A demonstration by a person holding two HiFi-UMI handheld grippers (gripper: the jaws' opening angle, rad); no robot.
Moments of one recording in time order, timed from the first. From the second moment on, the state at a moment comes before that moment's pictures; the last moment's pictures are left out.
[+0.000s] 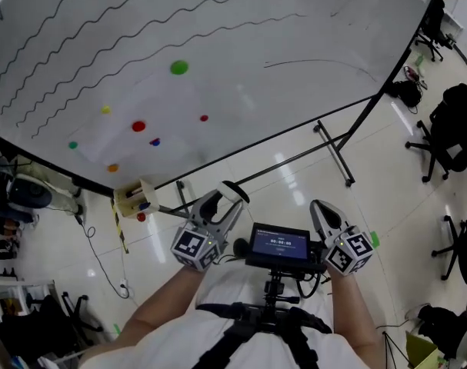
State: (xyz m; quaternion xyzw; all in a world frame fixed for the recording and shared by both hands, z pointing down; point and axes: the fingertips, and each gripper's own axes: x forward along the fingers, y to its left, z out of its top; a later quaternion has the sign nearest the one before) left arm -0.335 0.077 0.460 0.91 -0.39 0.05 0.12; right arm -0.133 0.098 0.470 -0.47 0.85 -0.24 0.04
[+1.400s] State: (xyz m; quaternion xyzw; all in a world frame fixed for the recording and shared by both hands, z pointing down) left arm -0.144 0.147 0.481 0.86 -0.47 0.12 0.13; right arm 0.095 0.156 0.501 -0.44 0.86 -0.26 0.07
